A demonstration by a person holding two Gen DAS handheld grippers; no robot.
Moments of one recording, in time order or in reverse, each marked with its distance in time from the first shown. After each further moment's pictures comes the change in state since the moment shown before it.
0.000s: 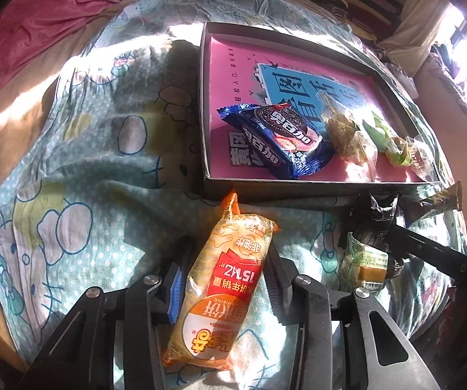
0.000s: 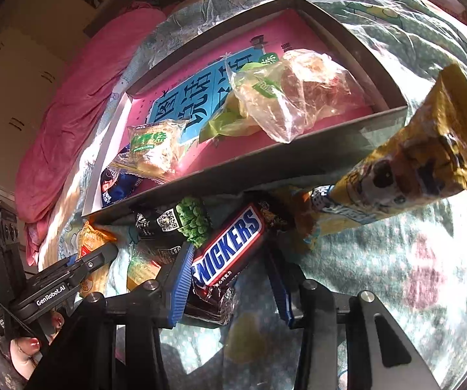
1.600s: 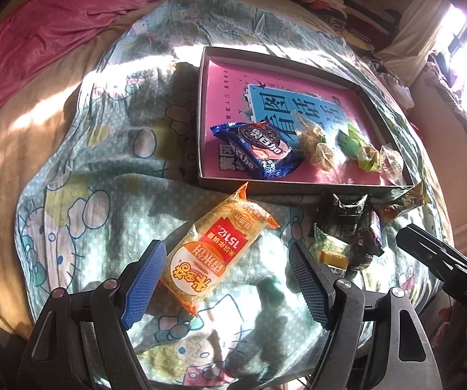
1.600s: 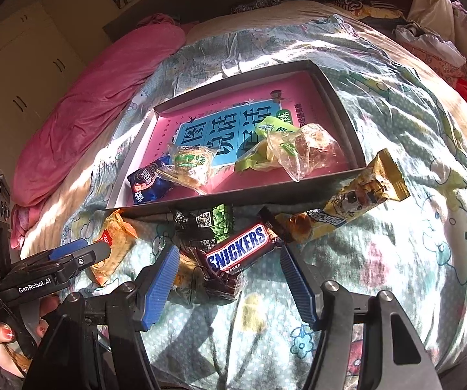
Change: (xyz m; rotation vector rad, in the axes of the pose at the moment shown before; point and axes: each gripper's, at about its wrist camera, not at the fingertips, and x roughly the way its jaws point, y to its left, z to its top) left arm -0.046 -0.011 -0.011 -0.014 -0.027 0.006; right arm -0.056 0.038 -0.014 -0.134 -0.118 -0.113
